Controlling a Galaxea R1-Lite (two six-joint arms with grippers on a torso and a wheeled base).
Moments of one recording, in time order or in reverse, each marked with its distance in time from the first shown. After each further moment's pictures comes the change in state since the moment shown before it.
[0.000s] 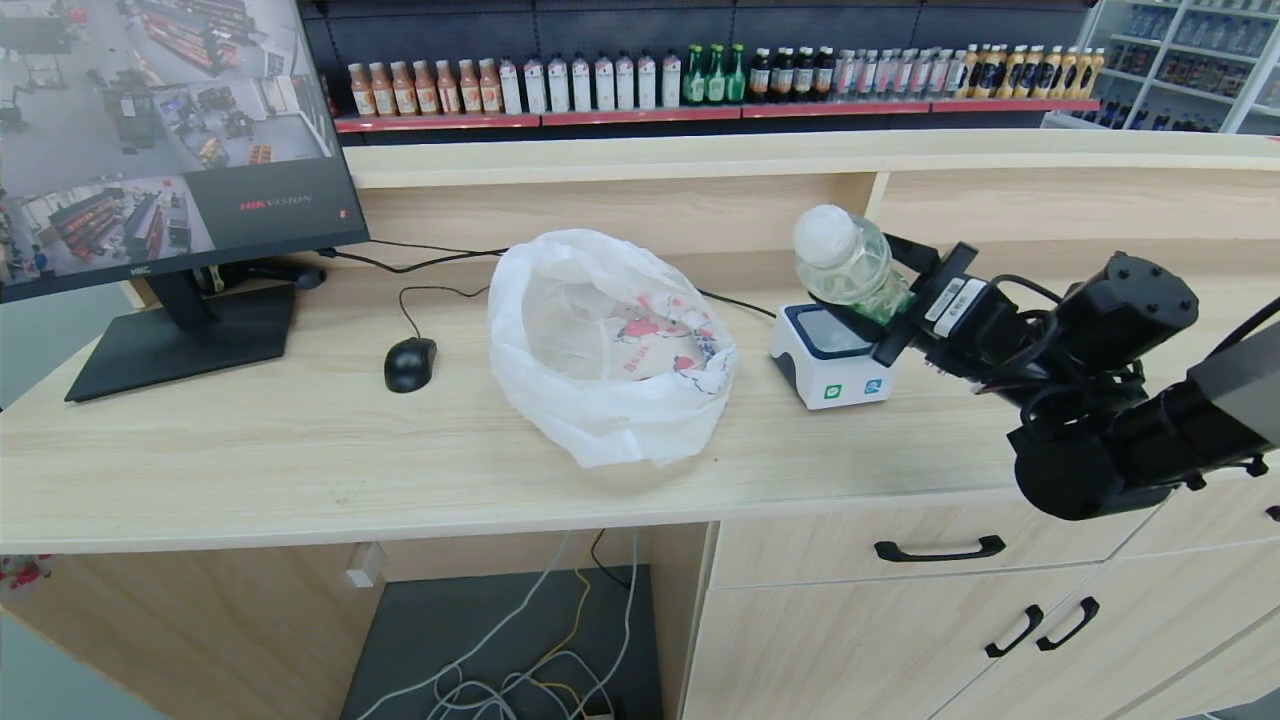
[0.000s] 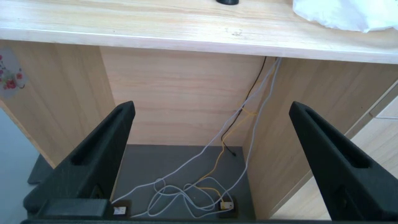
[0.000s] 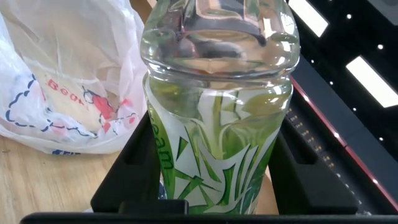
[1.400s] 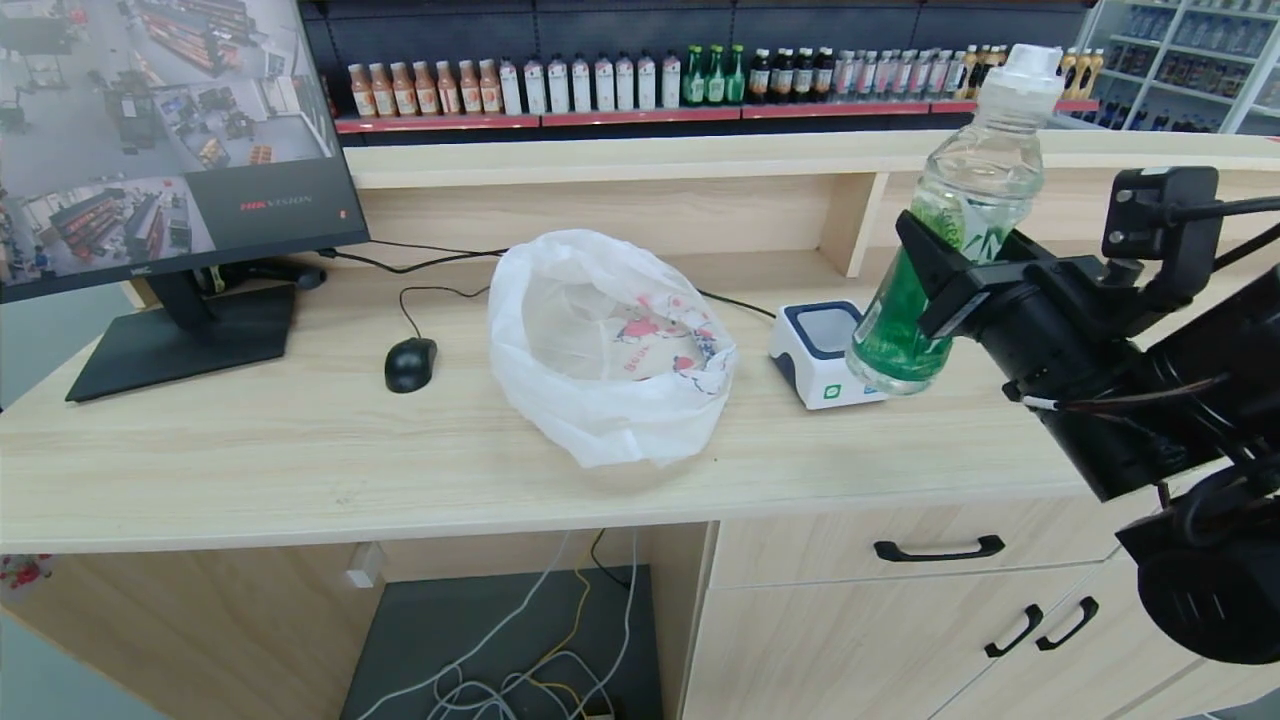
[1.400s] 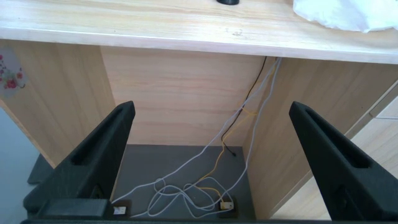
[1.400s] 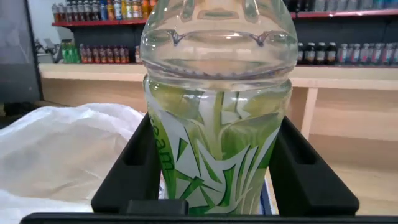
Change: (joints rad) left arm 0.000 0.000 0.000 0.000 0.000 0.000; right arm 0.243 -0.340 0.371 0.000 -0.851 0.713
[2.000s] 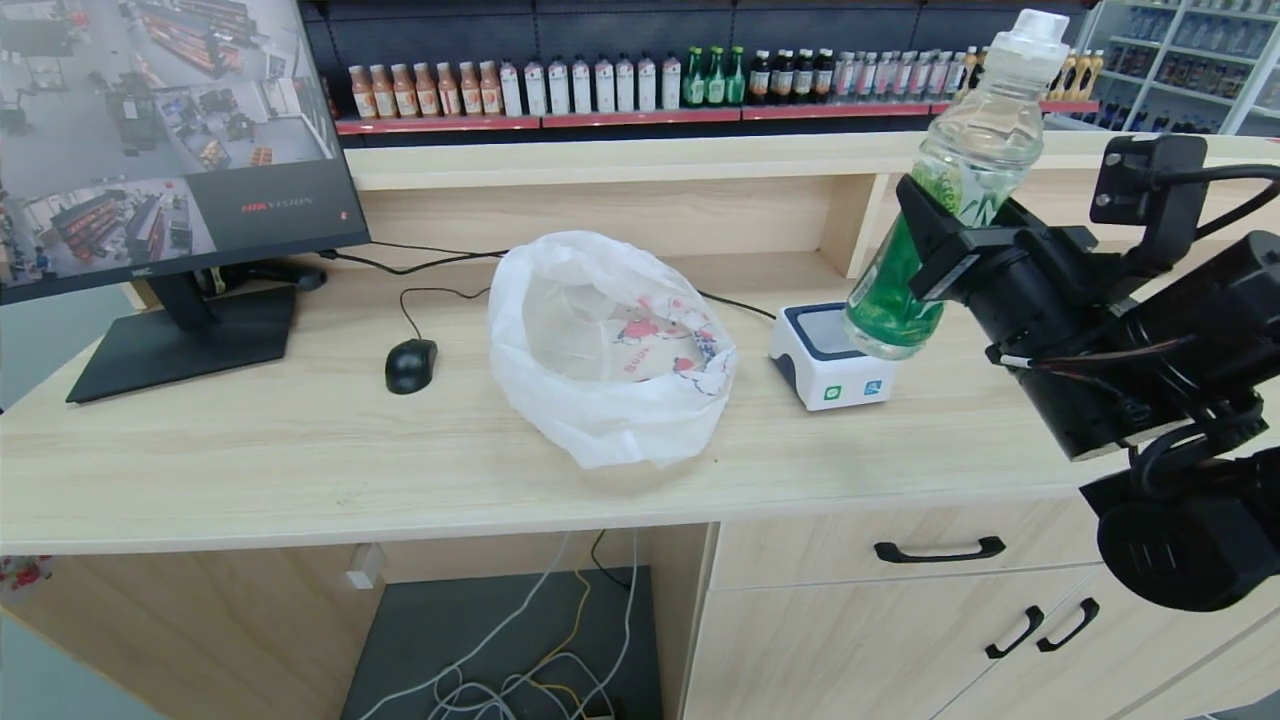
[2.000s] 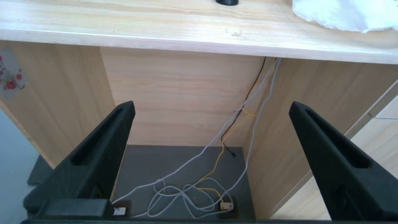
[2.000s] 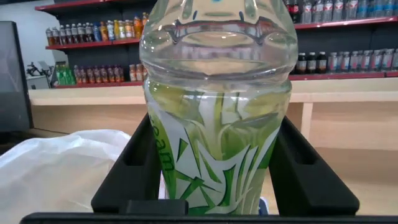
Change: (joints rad) left arm 0.000 0.000 0.000 0.000 0.000 0.000; right arm -0.024 0.056 -0.120 -0.001 -0.007 0.015
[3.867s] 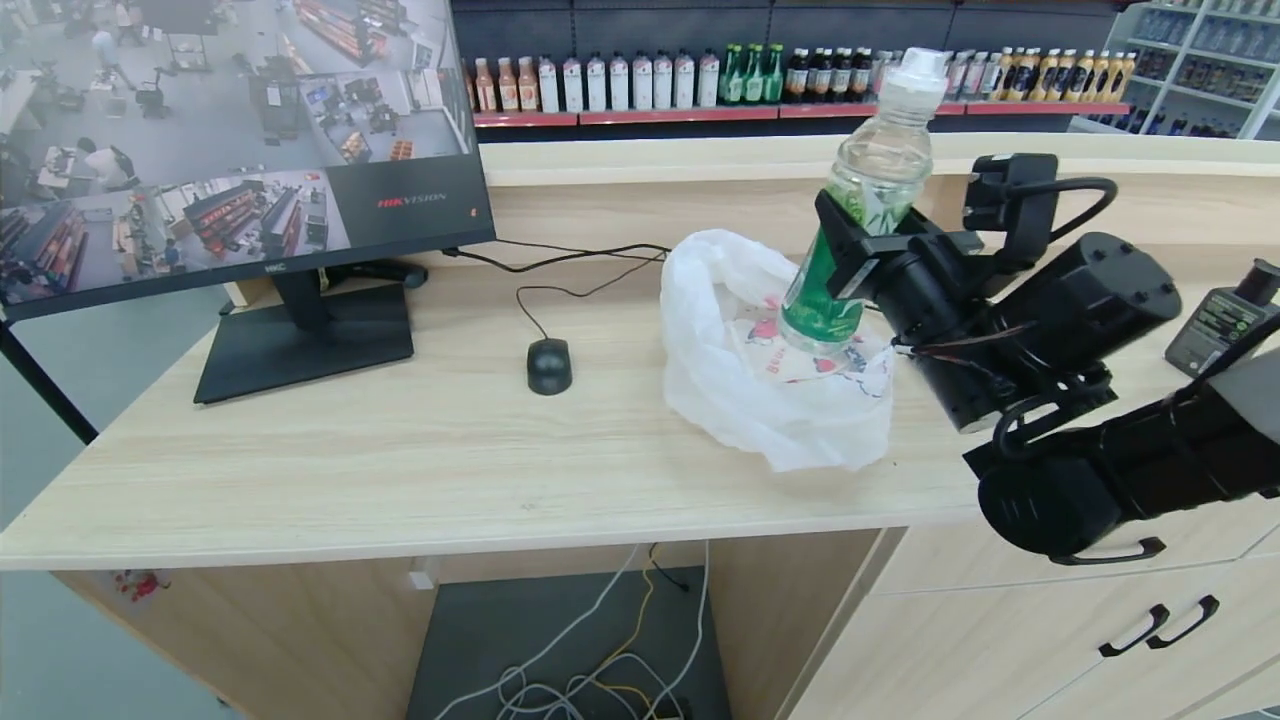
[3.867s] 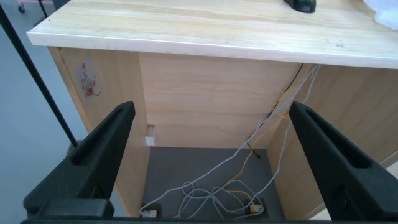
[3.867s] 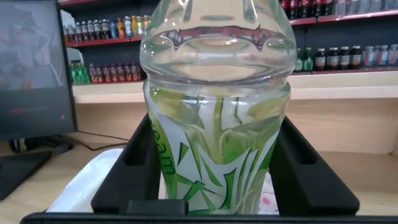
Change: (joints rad) left arm 0.000 0.000 0.000 0.000 0.000 0.000; right arm 0.033 0.183 -0.219 0.057 0.016 0.013
